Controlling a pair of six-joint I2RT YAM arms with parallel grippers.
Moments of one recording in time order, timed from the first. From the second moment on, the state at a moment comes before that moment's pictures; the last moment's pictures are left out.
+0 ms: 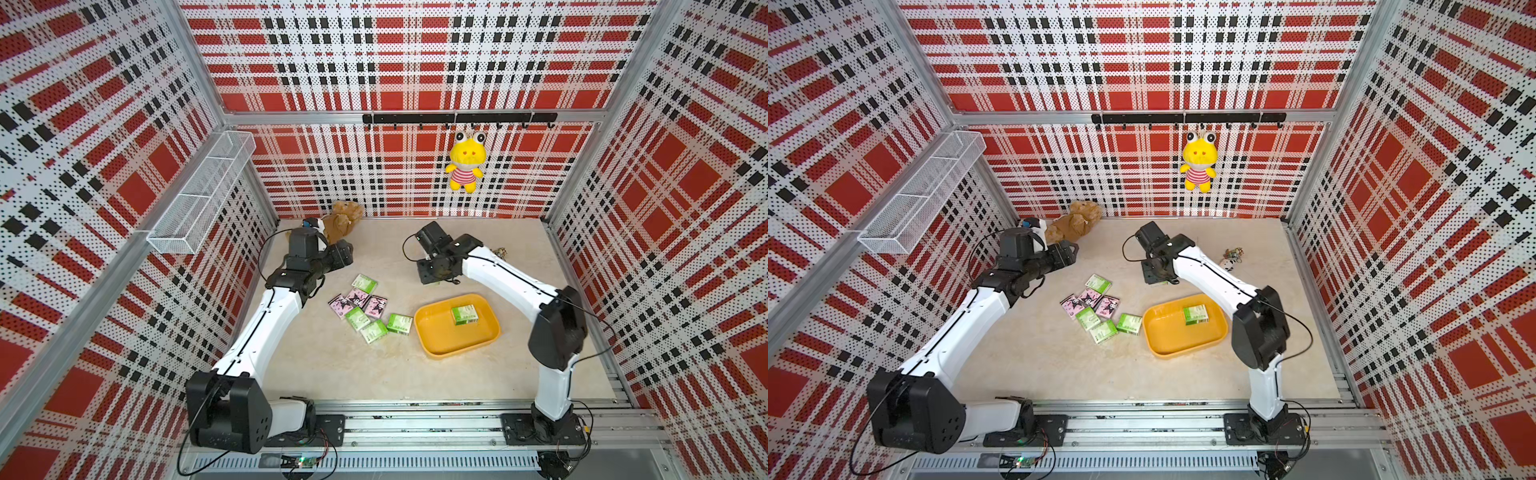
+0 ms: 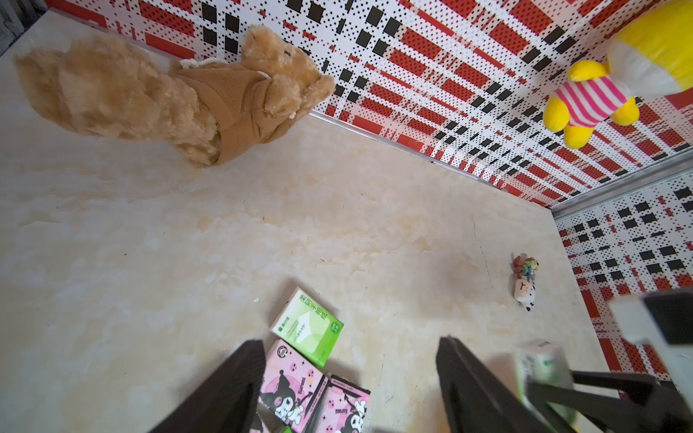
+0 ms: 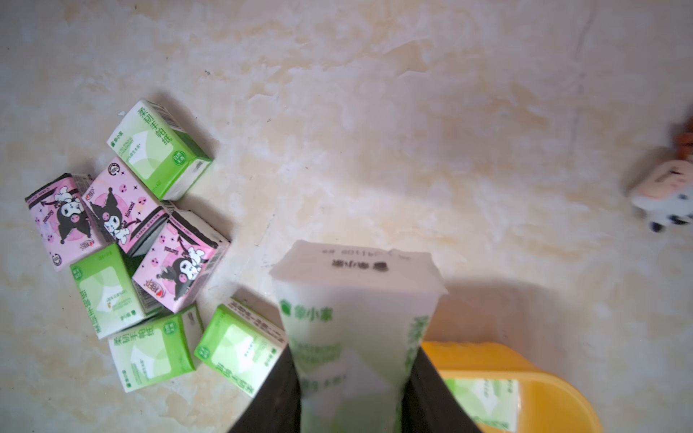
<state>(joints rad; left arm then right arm) -0.12 1.31 1.10 -0.34 0.16 -0.44 0.68 1.86 1.71 -0.94 0.13 0.38</state>
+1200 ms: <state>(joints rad) -0.19 1.33 1.12 -0.34 0.14 -0.45 0.80 1.81 1.23 -0.77 0.06 0.45</state>
